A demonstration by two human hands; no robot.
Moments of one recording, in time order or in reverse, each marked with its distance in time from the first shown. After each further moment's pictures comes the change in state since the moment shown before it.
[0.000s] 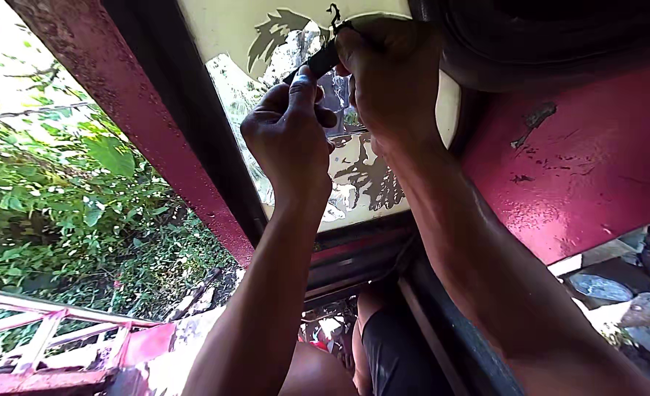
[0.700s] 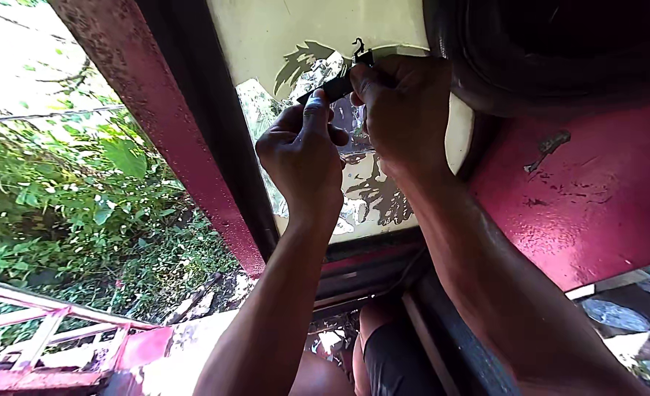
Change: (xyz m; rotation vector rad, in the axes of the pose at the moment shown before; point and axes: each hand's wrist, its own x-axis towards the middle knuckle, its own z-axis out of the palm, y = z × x) left_hand 0.002 0.001 -0.001 -0.020 0.064 0.043; right_hand -0.002 0.001 0.006 -0.088 0.012 -0.060
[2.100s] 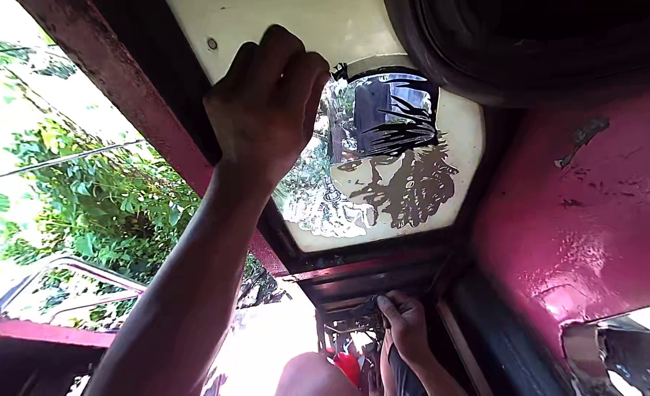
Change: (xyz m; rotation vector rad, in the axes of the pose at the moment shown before) left_hand 0.071 0.021 -0.023 1.110 -0.314 1.447; right_hand -0.288 0.158 -0.026 0.513 -0.071 0.608
